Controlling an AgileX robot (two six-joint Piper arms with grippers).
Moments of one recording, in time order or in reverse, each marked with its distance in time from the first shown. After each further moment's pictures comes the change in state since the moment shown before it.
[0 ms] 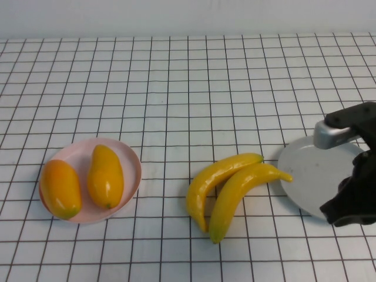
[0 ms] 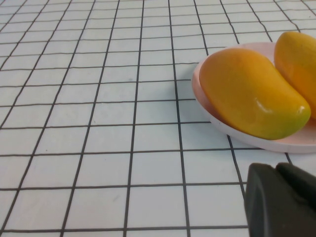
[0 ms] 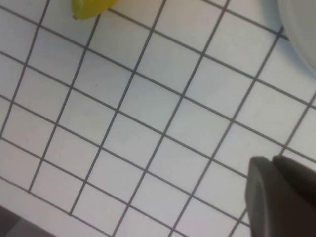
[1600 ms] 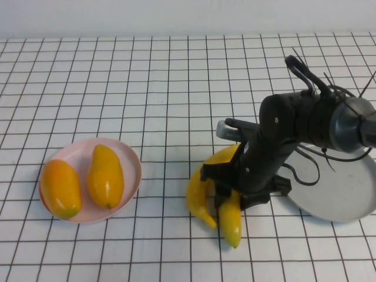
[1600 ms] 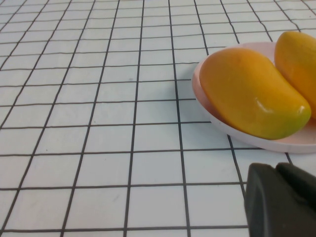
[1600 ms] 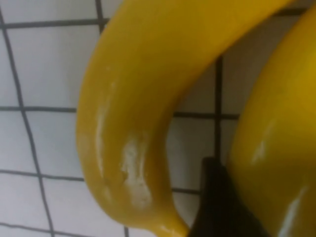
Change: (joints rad) right arm 0.174 0.682 -0.346 0.094 -0.295 0.541; left arm 0.000 0.000 0.000 0.000 0.000 0.000
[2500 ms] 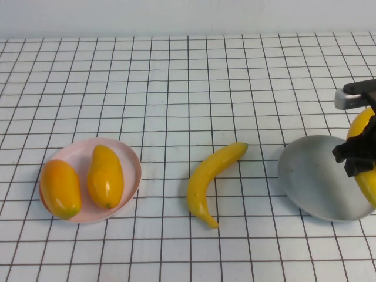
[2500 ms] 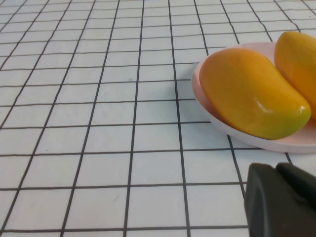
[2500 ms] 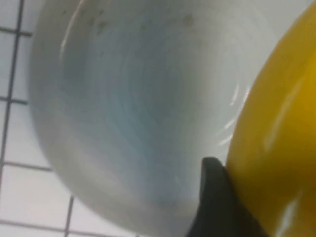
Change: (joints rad) right arm -0.400 -0.327 0.206 -0.308 0.079 -0.453; left arm 0.000 0.000 0.000 0.000 0.000 0.000
